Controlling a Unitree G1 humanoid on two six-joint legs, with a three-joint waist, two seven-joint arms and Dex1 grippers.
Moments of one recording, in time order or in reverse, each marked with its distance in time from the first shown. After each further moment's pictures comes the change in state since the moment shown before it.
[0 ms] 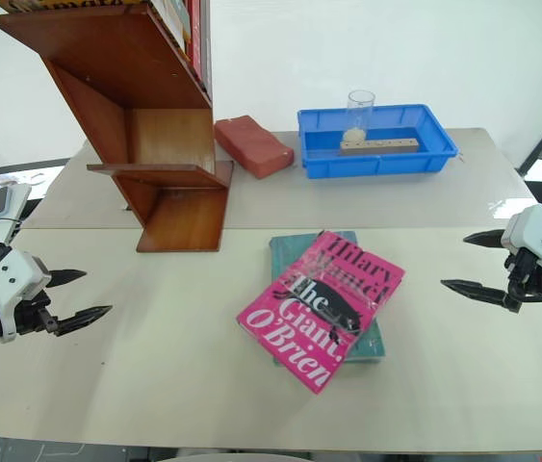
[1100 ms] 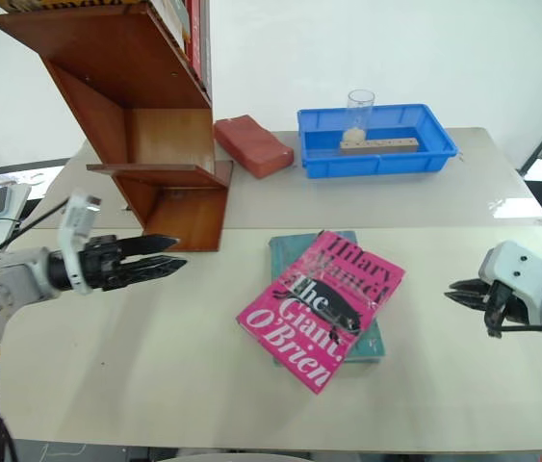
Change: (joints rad) left arm -0.592 -0.276 -0.231 0.025 -0.490 0.685 0.008; right arm 0.202 0.058 -0.005 -0.175 -0.118 0.045 -0.083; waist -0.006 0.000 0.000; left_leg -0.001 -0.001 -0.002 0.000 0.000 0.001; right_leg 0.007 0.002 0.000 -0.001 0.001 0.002
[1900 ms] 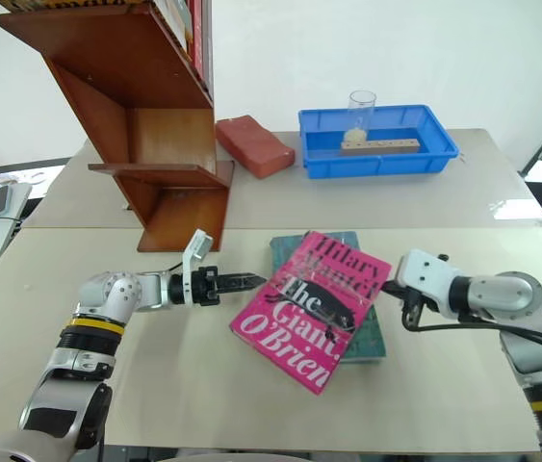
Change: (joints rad) left arm -0.119 -0.363 -0.179 0.457 0.121 0.076 0.016; right arm -0.339 0.196 0.384 0.104 -0.161 -0.109 -0.095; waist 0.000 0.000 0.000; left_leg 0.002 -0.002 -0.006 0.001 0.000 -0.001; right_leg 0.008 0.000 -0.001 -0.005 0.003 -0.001
